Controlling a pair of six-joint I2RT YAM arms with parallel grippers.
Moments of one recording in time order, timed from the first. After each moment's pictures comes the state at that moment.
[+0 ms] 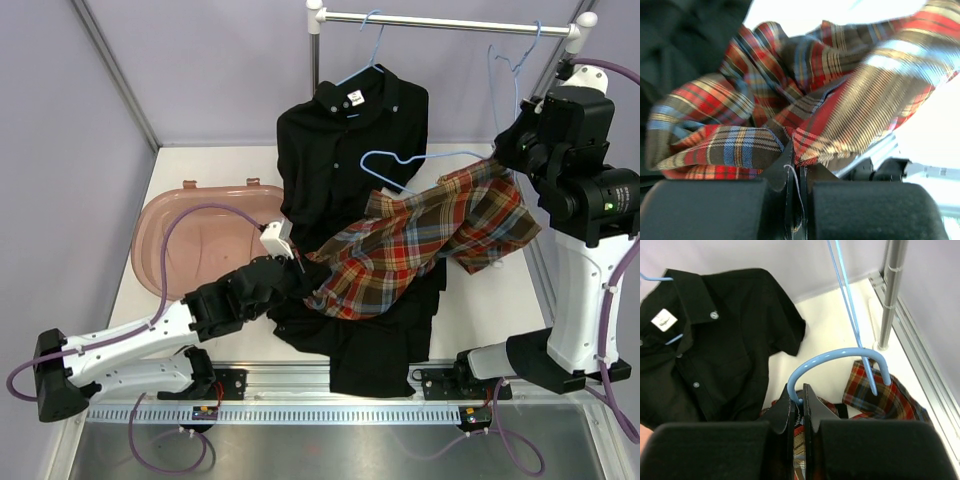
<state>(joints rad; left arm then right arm) -1.10 0.94 0.78 -0.22 -0.38 -0.88 0.21 1.41 2.30 -1.23 0.35 0.37</state>
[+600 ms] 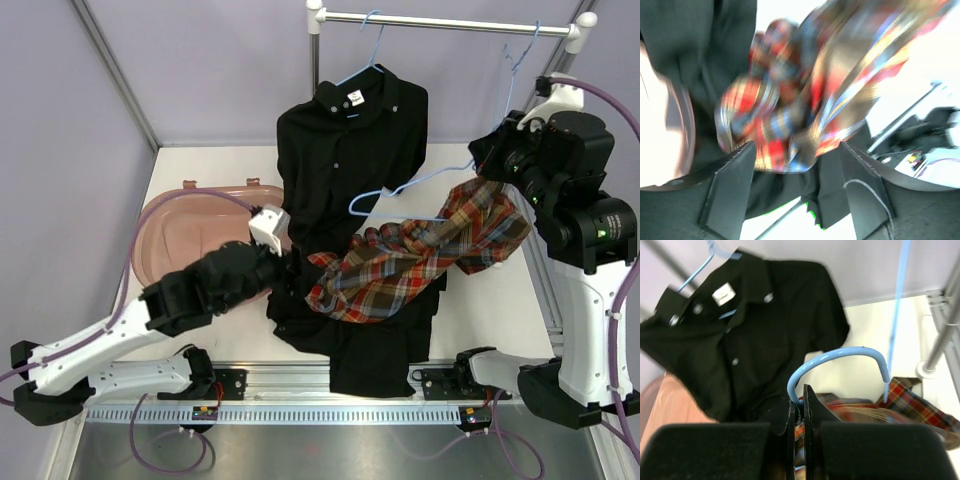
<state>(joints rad) -1.12 0.88 0.97 -0.52 -0.31 -0.53 0.20 1.23 1.99 -0.99 0.09 0.32</state>
